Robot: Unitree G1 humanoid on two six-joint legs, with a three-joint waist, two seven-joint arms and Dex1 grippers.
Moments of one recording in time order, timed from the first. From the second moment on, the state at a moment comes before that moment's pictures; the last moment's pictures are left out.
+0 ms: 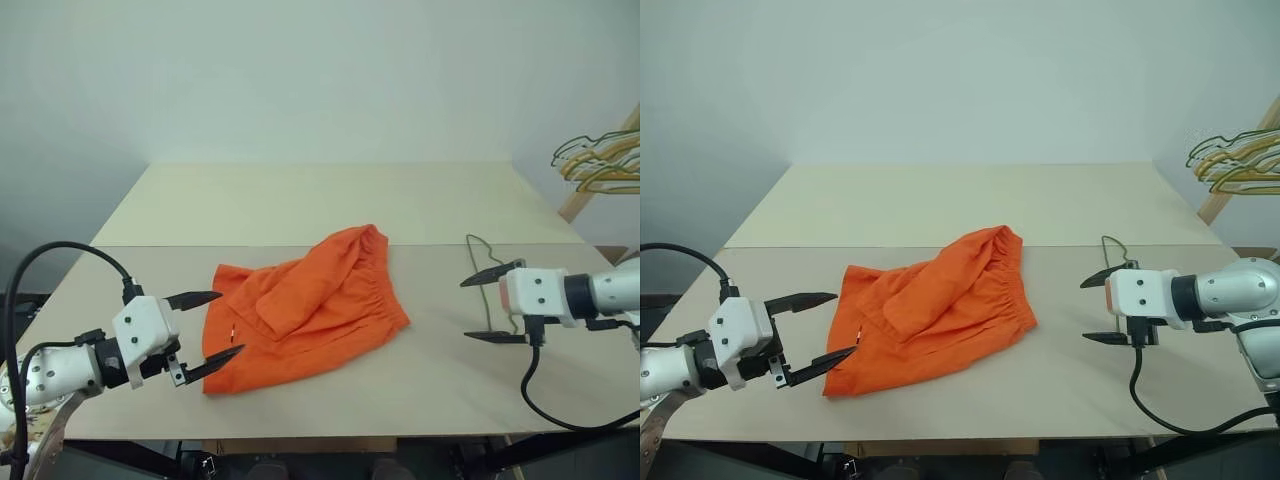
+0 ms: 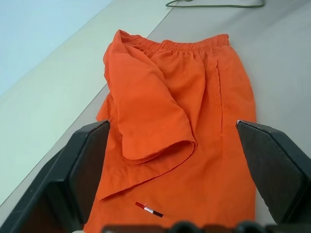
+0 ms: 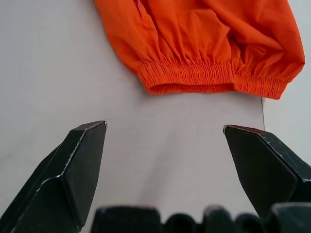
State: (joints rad) left arm 0.29 0.81 0.36 -0.59 -0.46 0.24 -0.95; right arm -0.22 -1.11 -0.05 -0.07 0.18 -0.06 1.32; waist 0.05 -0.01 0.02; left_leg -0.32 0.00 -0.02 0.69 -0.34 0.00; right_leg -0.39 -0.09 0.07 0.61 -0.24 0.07
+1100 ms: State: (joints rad) left arm 0.37 0.86 0.33 -0.60 -0.39 0.24 -1.01; right arm -0.32 -0.96 0.13 -0.03 -0.02 -0.24 1.20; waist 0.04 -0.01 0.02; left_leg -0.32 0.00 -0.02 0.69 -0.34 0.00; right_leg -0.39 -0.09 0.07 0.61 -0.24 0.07
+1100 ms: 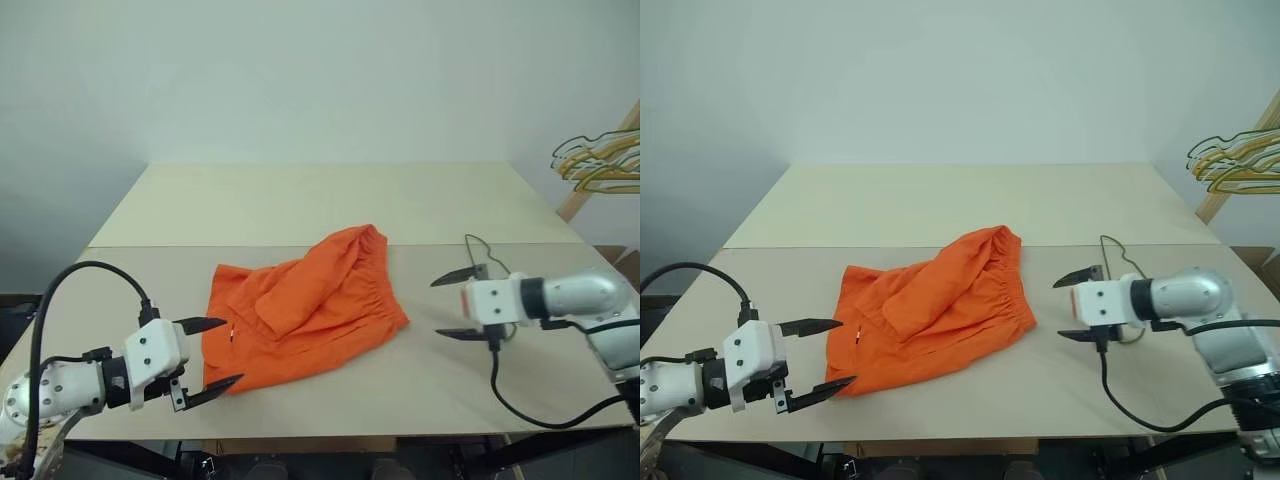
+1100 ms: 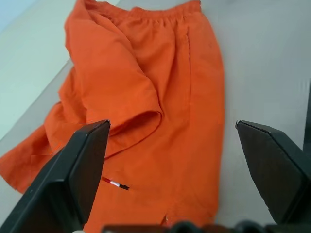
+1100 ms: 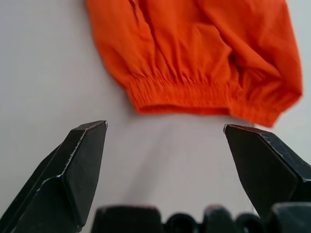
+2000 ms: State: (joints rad) left arm 0.45 0.86 0.32 -0.59 -0.35 0.21 -1.04; right arm -0.54 -0.78 0.42 0.40 -0.38 -0.62 0.99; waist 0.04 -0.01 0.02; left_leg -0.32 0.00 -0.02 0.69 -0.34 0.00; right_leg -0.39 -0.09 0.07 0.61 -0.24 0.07
